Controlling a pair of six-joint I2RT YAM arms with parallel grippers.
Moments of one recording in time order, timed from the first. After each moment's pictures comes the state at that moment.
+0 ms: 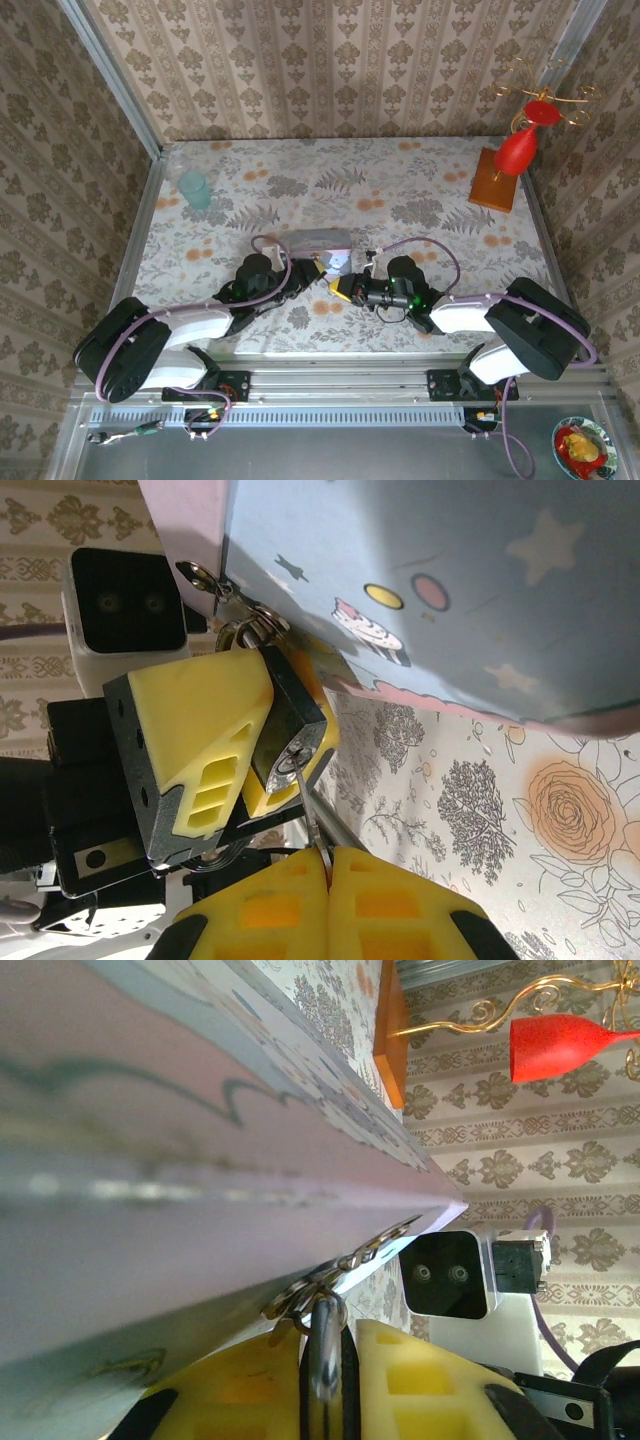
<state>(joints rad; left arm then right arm) -0.77 1.29 0.32 0.67 0.32 -1.24 0.71 1.44 0.35 0.79 -0.46 1.33</state>
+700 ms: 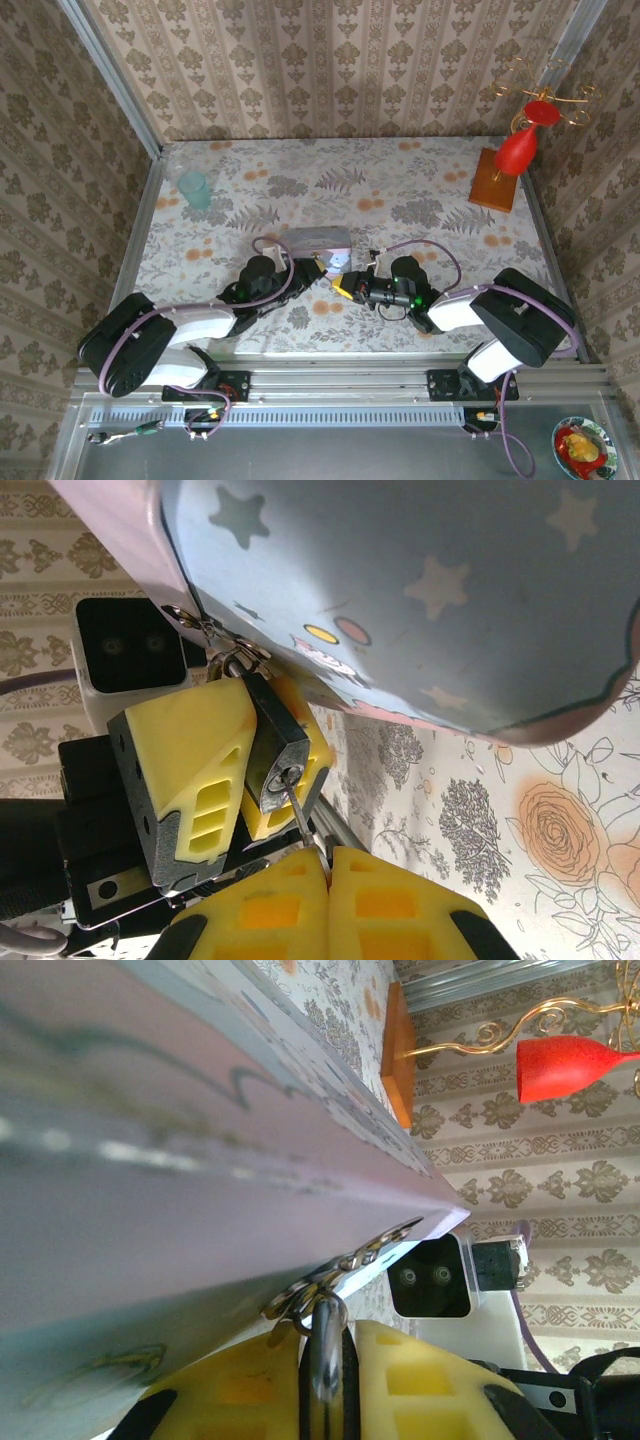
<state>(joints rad) -0.79 1.33 0.32 0.71 0.24 -1.25 0.67 1.53 0.32 0.94 -0.49 1.40</state>
